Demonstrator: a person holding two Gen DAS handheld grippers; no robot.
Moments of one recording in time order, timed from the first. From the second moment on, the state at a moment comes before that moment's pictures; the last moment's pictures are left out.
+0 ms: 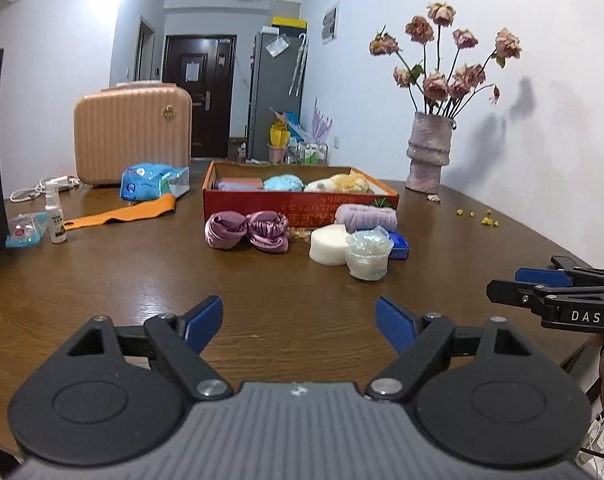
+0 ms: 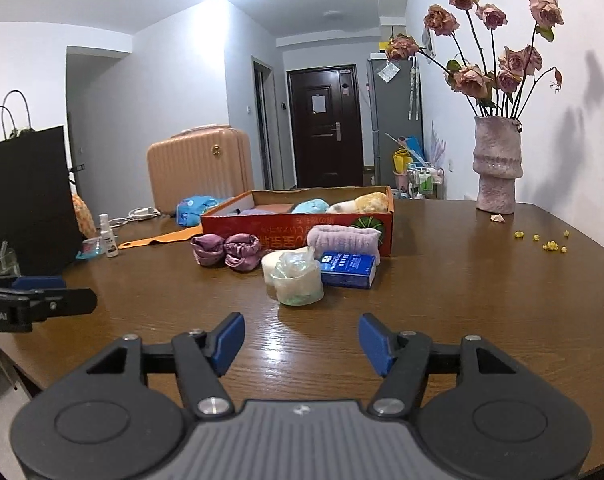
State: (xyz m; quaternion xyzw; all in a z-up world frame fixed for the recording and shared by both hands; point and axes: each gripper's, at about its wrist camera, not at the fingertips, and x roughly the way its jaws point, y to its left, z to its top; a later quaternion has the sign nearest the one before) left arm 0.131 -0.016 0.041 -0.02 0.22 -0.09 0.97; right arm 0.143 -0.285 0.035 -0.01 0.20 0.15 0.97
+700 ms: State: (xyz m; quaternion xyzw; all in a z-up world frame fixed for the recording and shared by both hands) left arm 0.316 -0.031 0.023 -0.06 0.28 -0.11 0.95; right arm 0.315 -0.255 0.034 0.02 0.23 0.18 0.96
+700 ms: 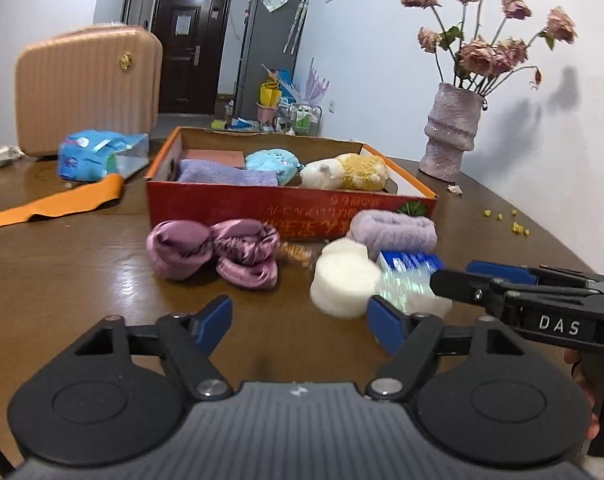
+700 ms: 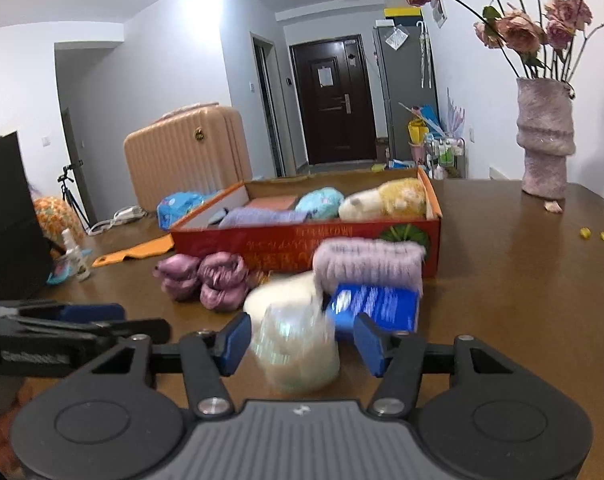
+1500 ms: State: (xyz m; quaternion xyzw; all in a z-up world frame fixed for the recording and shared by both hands) left arm 0.367 -0.009 0.037 -0.20 0.30 -0.20 0.91; right arm 0.390 -0.223 0.054 0.04 0.28 0.28 0.92
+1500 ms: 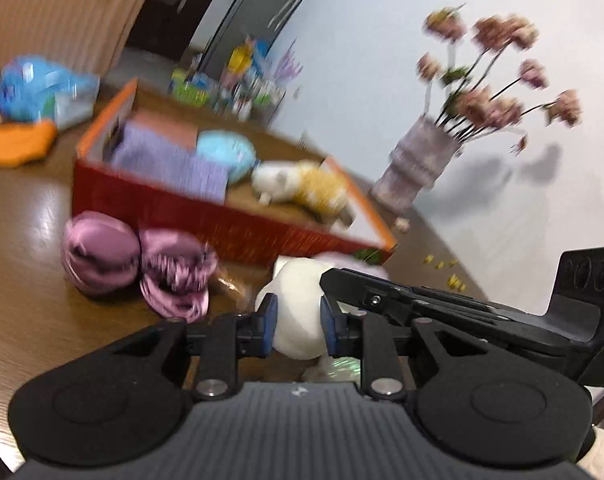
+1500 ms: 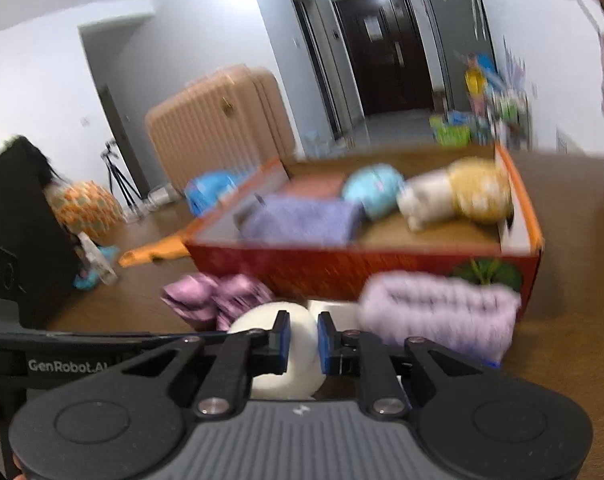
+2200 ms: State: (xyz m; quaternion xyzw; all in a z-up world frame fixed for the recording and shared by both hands) left arm 0.204 0.025 -0.001 -0.20 0.36 -0.21 0.89; right arm 0.206 -0.216 0.007 0.04 0.33 0.28 0.90
